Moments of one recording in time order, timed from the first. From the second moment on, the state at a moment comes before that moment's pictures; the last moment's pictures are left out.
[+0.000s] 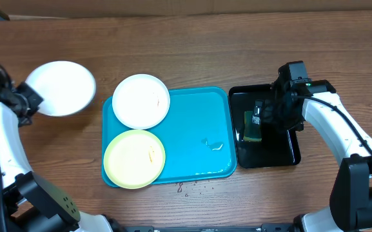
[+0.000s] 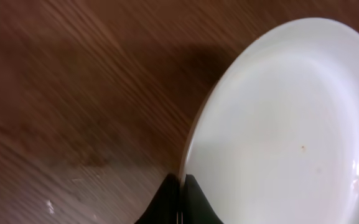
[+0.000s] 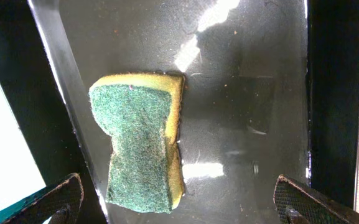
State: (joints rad) left arm 0.60 1.67 1.43 -0.83 0.03 -0.28; right arm 0.12 1.69 1.15 -0.89 -0.14 0.26
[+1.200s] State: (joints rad) left arm 0.55 1.77 1.61 -0.95 0.30 -0.28; right arm 0.12 1.69 1.15 -0.89 -0.14 0.26
